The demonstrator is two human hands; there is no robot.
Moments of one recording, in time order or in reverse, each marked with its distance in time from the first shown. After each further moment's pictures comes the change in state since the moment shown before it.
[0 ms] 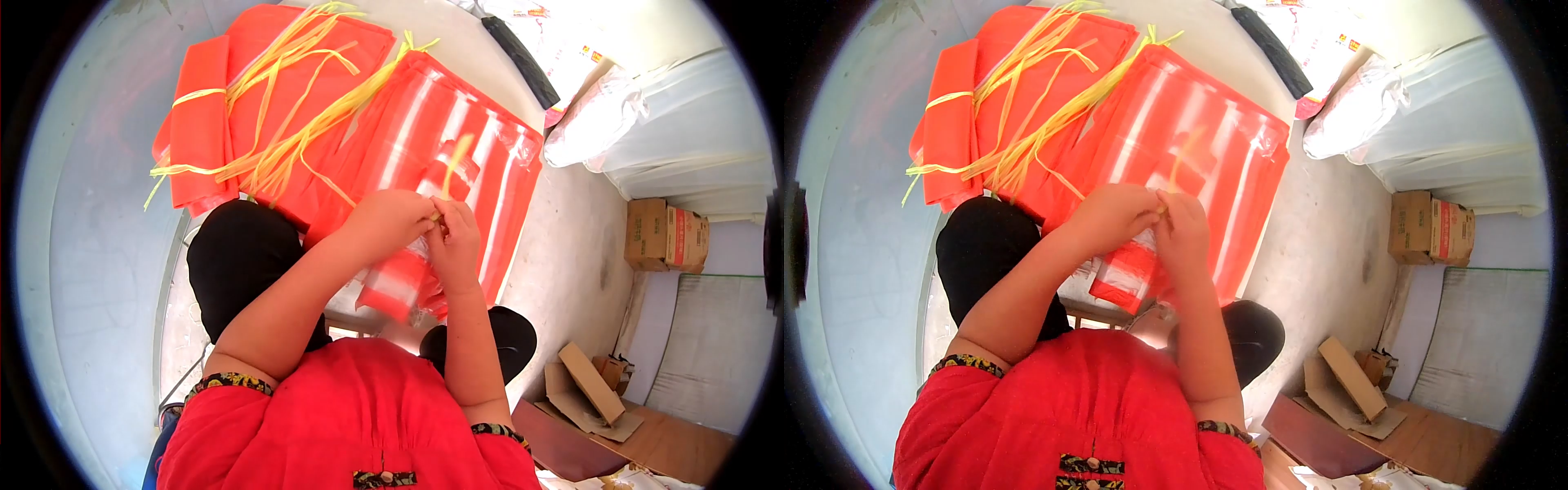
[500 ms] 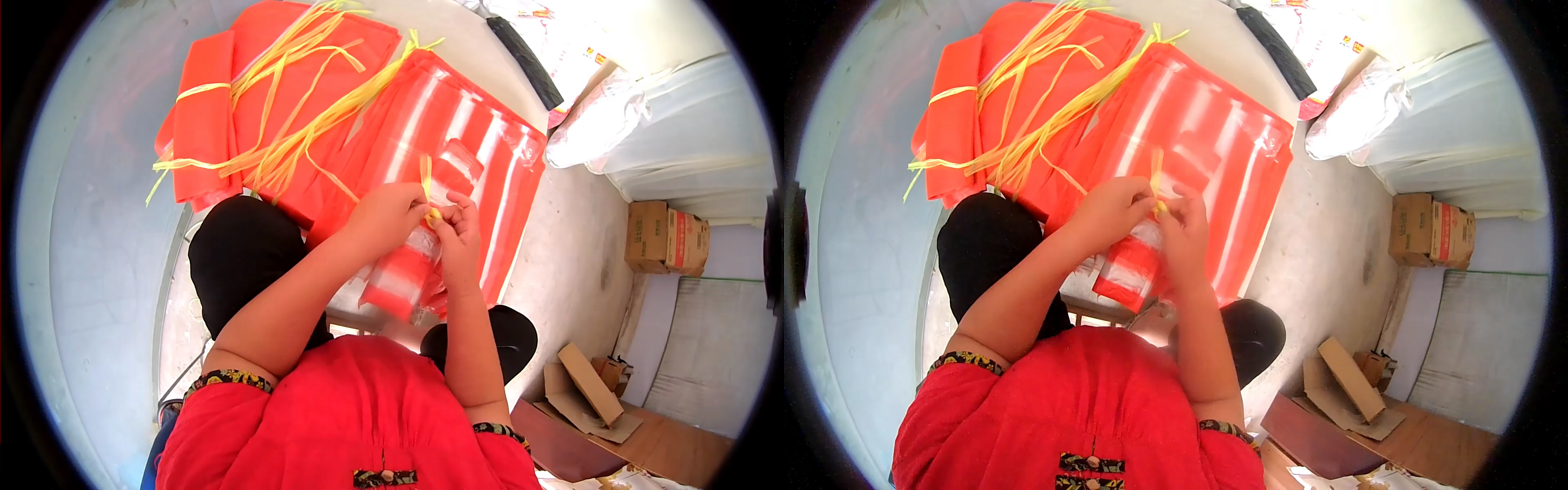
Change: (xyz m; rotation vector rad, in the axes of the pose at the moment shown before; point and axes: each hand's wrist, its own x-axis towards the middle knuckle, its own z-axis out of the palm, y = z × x) left_hand -0.004 0.004 -0.004 -0.176 0.056 -0.295; right_hand -0.005 -0.010 0.005 0.612 -0.013 0.501
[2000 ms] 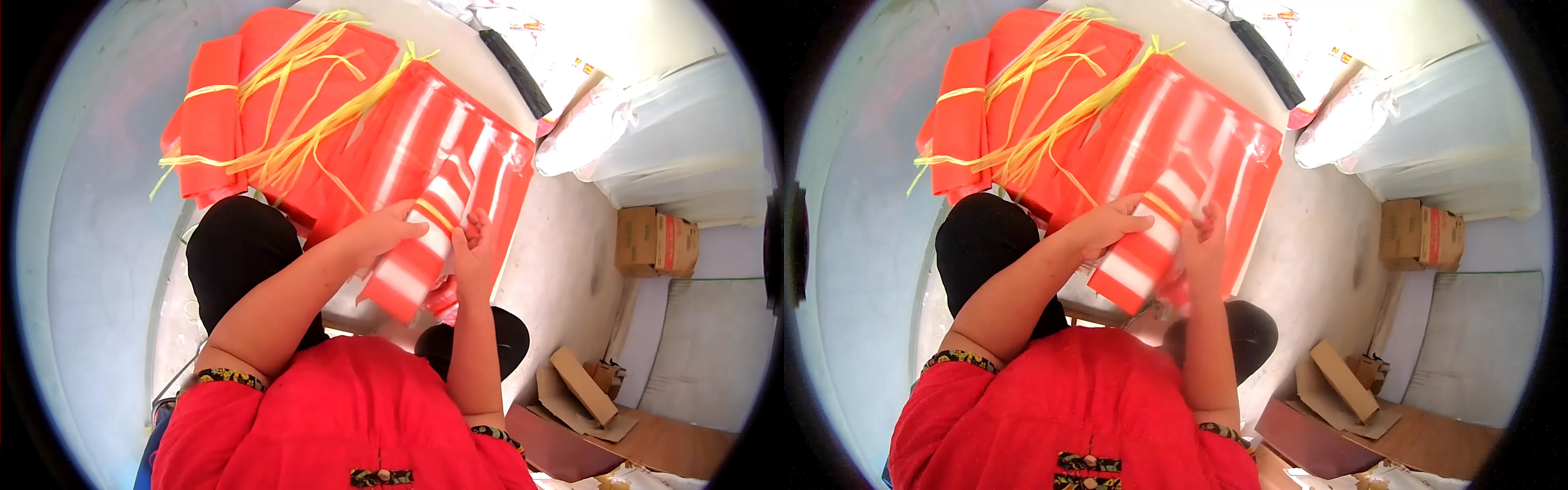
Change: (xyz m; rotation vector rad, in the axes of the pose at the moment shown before) left_hand -0.018 -0.001 0.003 -1.072 -0.367 -0.390; right_hand -0.021 -0.007 -0.031 -0.075 0.169 0.041
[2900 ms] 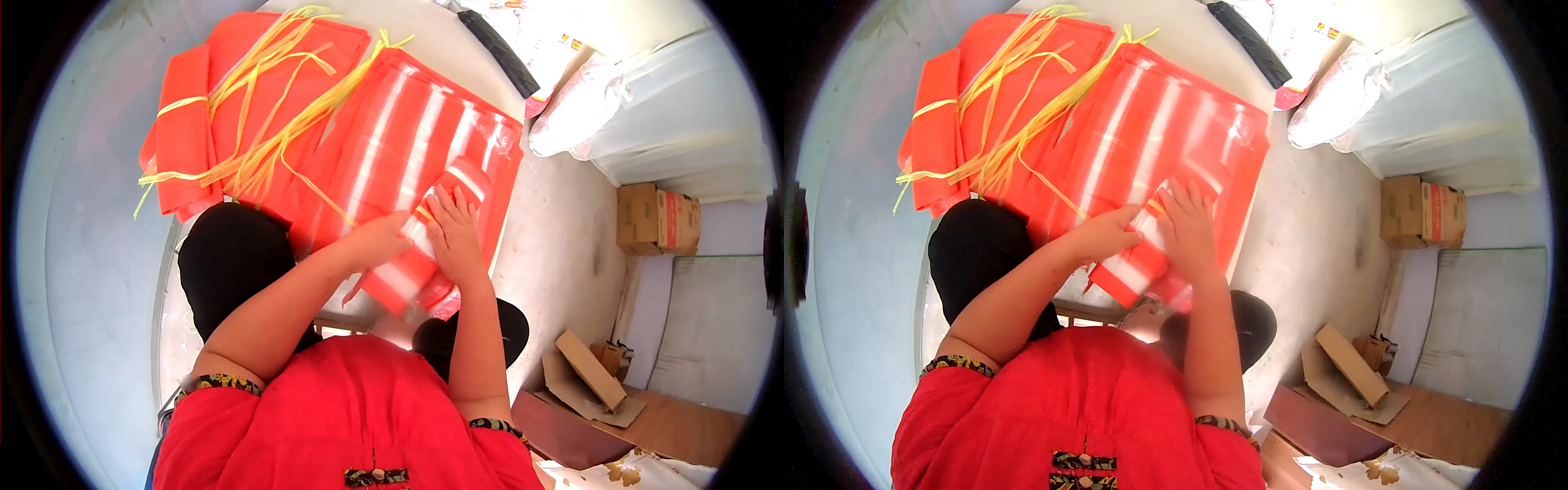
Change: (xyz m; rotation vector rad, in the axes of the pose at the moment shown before) left_hand 0.021 -0.023 0.007 0.780 0.076 -0.047; right_hand 0.027 0.008 -0.027 -0.856 -0.355 -0.451
